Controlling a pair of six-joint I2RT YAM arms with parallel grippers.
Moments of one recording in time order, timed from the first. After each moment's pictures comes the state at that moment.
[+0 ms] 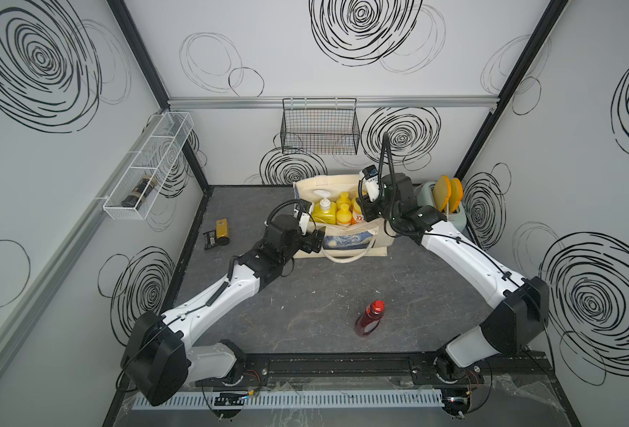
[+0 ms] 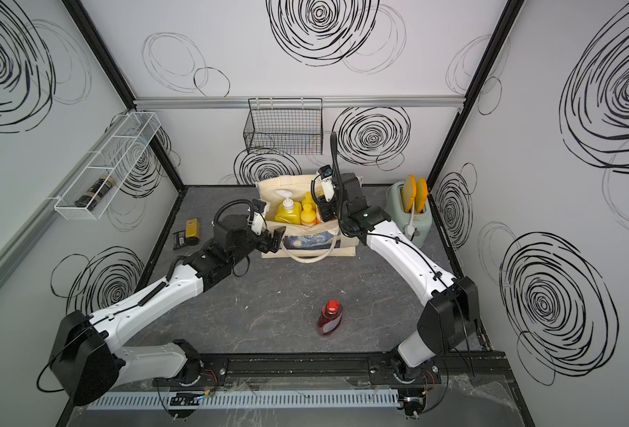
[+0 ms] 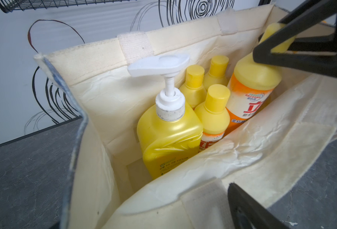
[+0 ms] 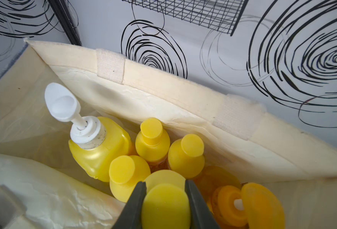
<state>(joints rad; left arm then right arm) -0.58 1.27 0.93 -0.04 -0.13 -0.04 0.54 1.54 1.41 -0.37 0.06 -0.02</state>
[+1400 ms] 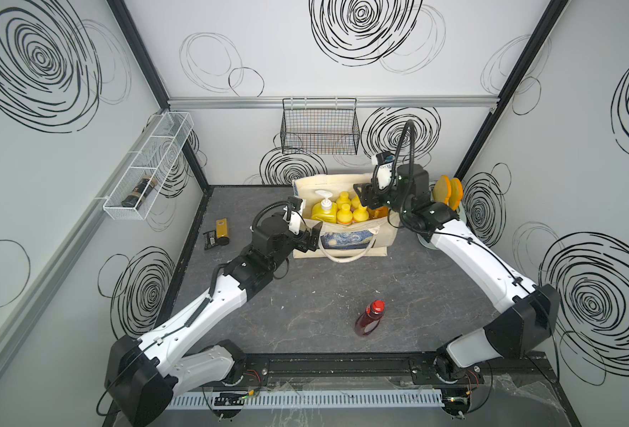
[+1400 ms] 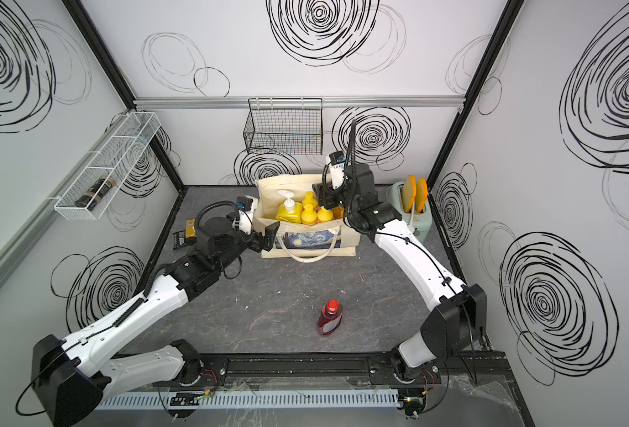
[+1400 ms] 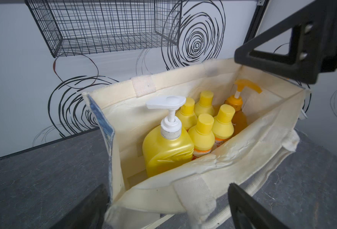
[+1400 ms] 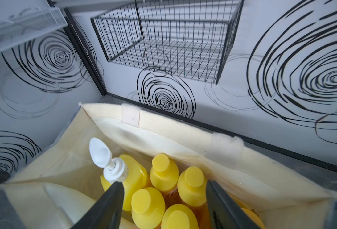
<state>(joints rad) -0.59 1.11 0.92 -0.06 -0.15 -0.10 0.46 1.48 1.50 -0.31 -0.08 0.13</state>
